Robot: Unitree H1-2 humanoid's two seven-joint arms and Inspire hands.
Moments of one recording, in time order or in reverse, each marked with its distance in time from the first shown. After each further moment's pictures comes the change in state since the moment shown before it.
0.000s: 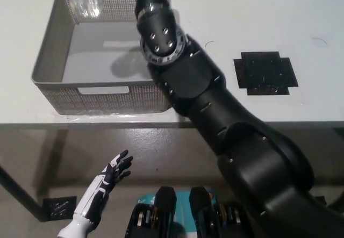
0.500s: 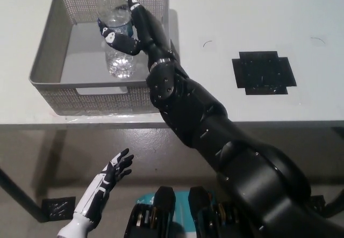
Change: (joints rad) left_arm 0.000 0.000 0.000 -0.017 -0.002 0.001 -0.013; right_arm 0.076 0.003 0.138 0.177 -0.105 -0.003 -0.104
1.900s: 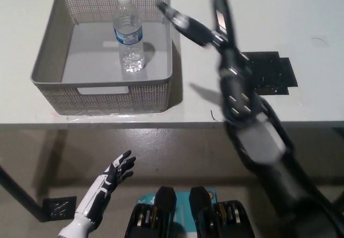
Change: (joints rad) left_arm -0.002 0.001 -0.001 0.007 0.001 0.014 -0.015; right_arm 0.491 -0.243 -0.107 -0.871 0.053 -0.030 0.102
